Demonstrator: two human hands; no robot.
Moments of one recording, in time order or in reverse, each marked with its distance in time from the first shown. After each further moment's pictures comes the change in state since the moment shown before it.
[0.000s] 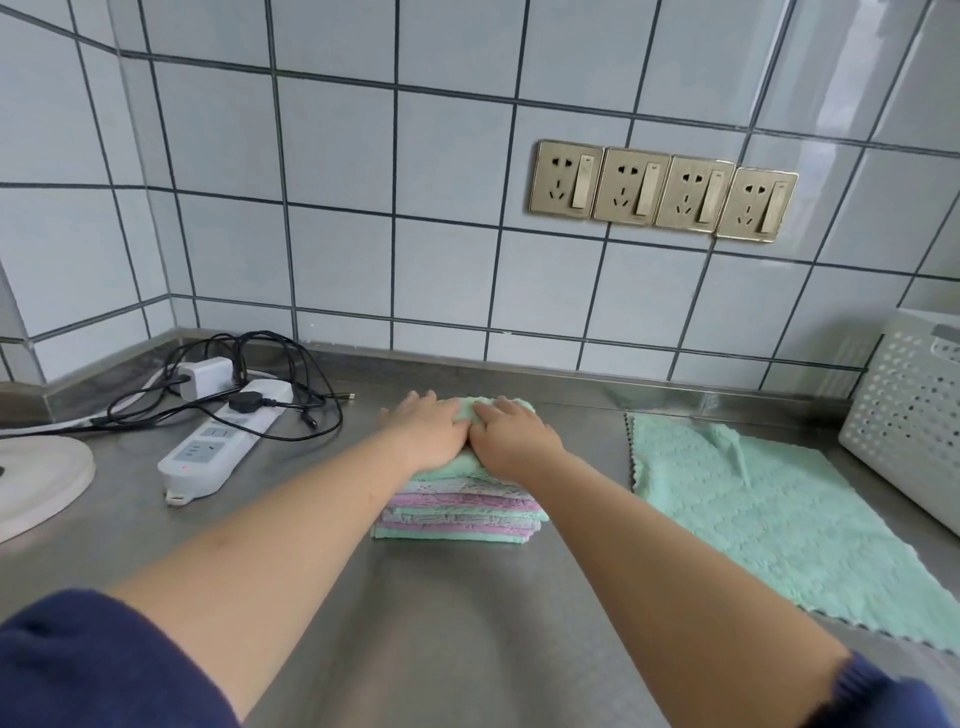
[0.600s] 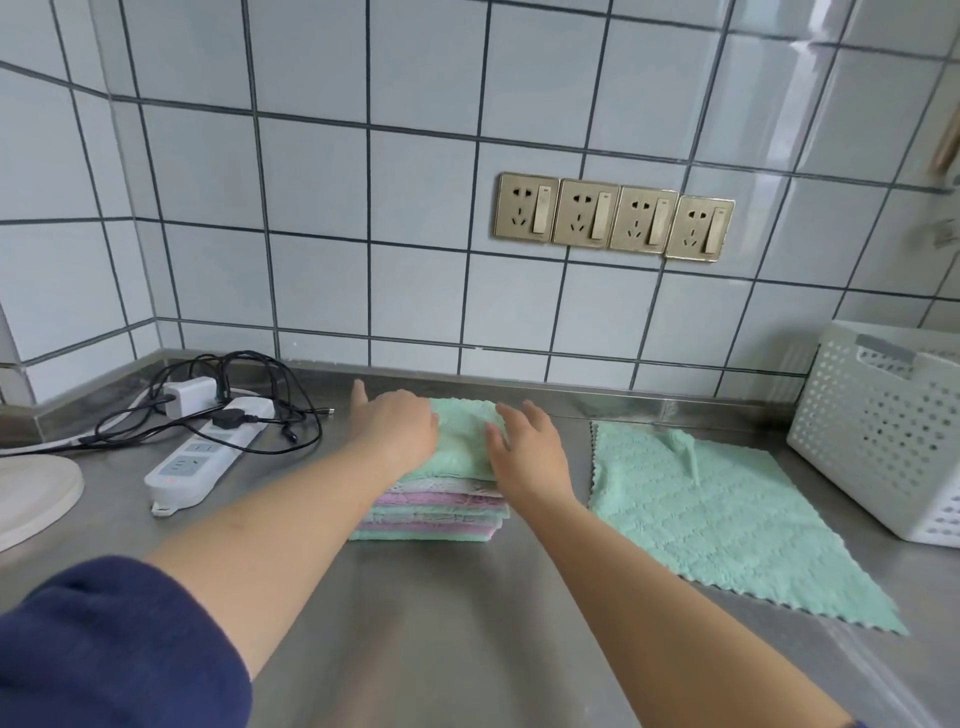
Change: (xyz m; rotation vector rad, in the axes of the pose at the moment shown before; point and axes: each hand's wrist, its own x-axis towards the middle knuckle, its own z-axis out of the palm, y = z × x) left_hand -0.031 0.020 -0.024 0.243 0.255 0.028; right_hand -0.052 0.028 -0.014 0.289 0.351 0.048
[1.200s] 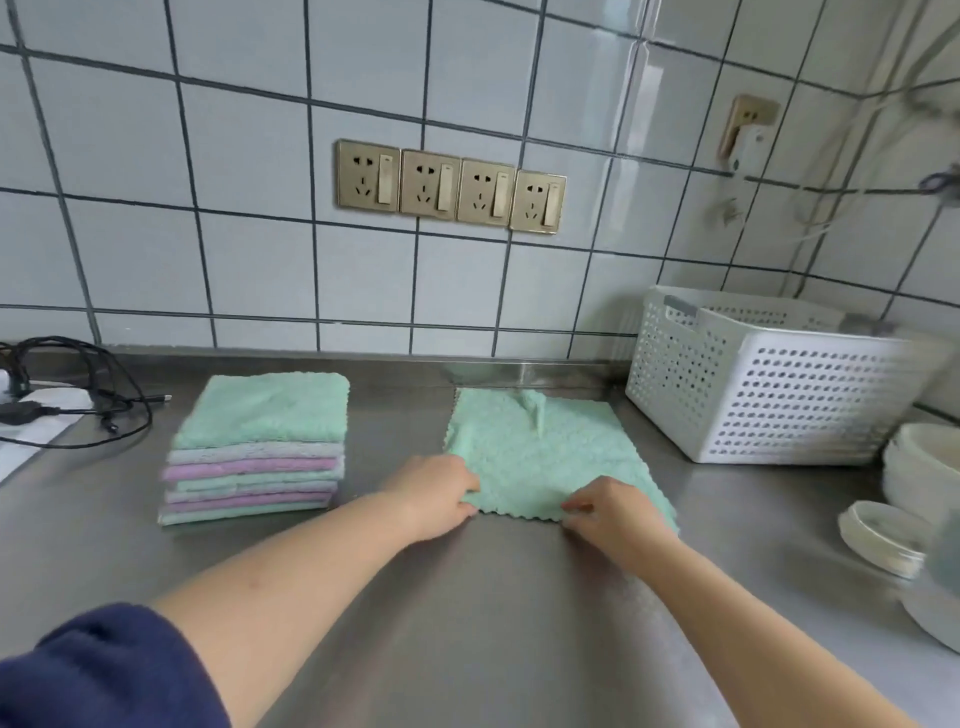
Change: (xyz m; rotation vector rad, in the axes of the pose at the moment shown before) left_hand -0.051 0.173 0.044 -0.083 -0.171 0.602; right_hand -0.101 0.186 -0.148 -0.413 -0.202 0.222
